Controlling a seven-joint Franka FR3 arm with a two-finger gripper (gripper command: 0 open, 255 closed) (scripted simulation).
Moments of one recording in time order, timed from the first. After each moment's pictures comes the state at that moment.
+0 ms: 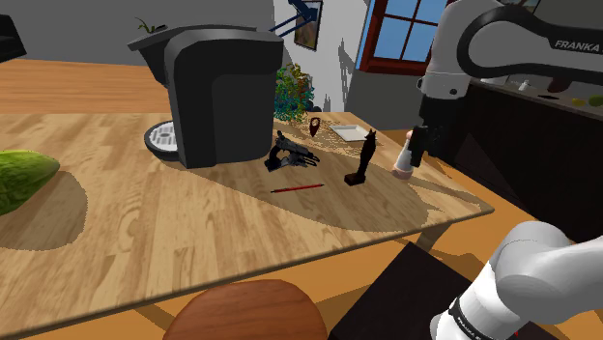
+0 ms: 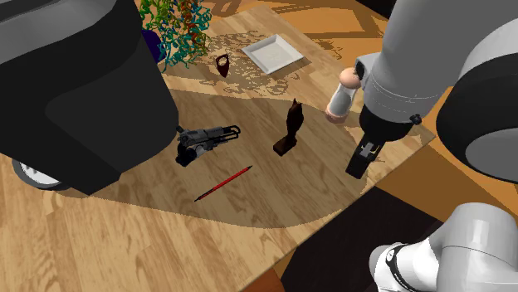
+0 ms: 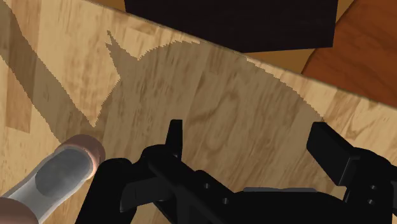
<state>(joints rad) 0.01 -0.75 -0.06 -2.33 -0.08 1.45 0.05</state>
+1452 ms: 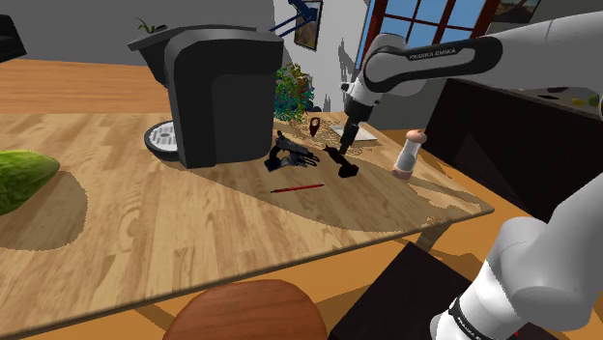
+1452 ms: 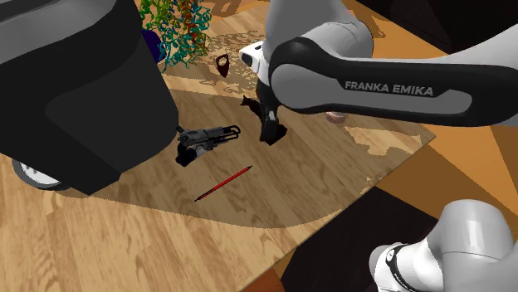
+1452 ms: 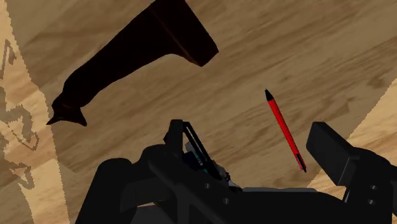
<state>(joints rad) 0.24 -0.18 -0.35 -2.09 0.10 2.02 -0.75</state>
